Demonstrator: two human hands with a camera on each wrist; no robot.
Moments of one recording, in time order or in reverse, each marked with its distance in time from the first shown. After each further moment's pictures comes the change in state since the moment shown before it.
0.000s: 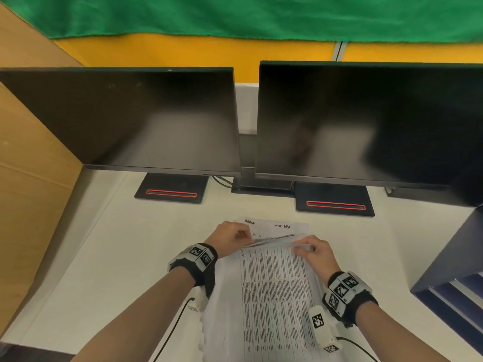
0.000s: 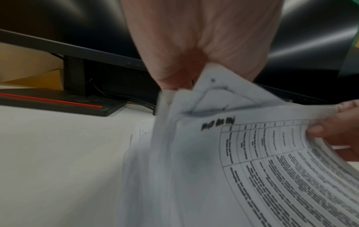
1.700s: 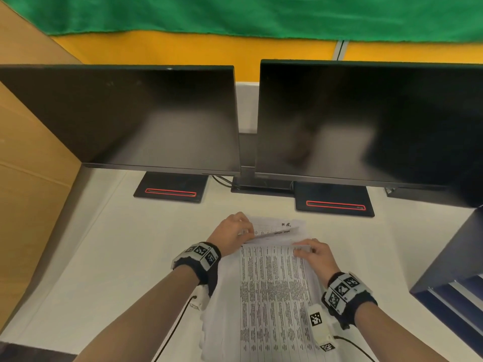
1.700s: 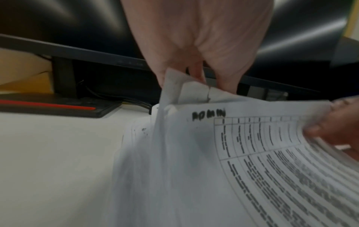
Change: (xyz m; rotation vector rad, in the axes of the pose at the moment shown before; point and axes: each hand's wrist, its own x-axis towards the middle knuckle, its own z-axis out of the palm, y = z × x) left_hand 0.007 -0.003 0.005 0.107 0.069 0.096; right_hand 0.003 0.009 -0.002 0.020 -0.037 0.116
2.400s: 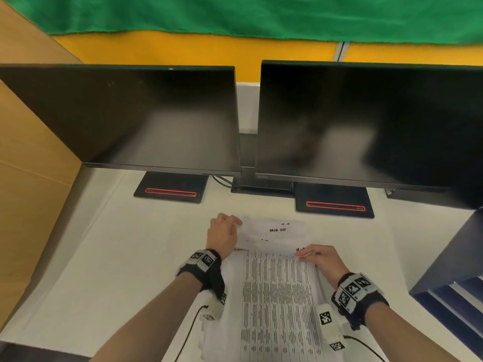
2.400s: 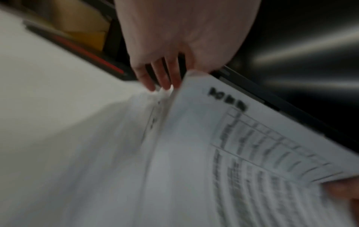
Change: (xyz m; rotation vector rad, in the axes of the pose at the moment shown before) left_hand -0.002 -0.012 0.019 -0.091 0.244 -0.350; right_hand 0.001 0.003 -0.018 0.066 -0.088 0.051
